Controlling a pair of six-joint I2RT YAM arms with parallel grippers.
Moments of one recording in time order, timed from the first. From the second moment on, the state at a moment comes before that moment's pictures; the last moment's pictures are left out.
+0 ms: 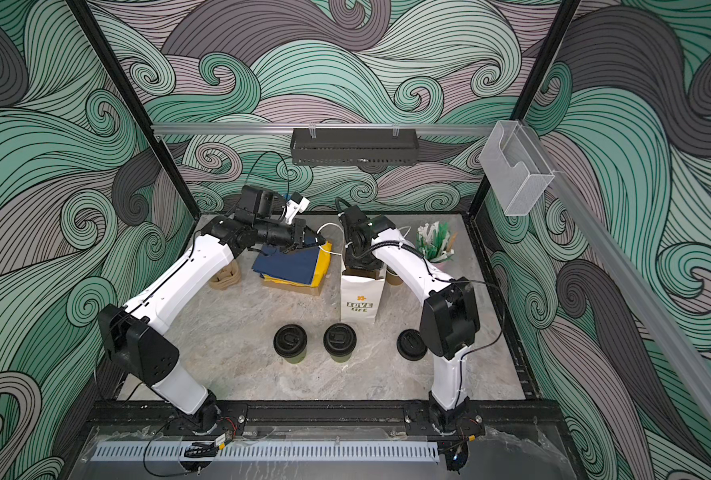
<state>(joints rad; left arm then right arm) -0.43 1.65 1.66 -0.69 0.74 -0.55 0.56 1.91 1.79 -1.13 0.11 0.61</state>
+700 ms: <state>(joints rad) -0.43 1.65 1.66 -0.69 0.72 -0.55 0.54 2.00 1.72 -1.04 0.16 0.58</state>
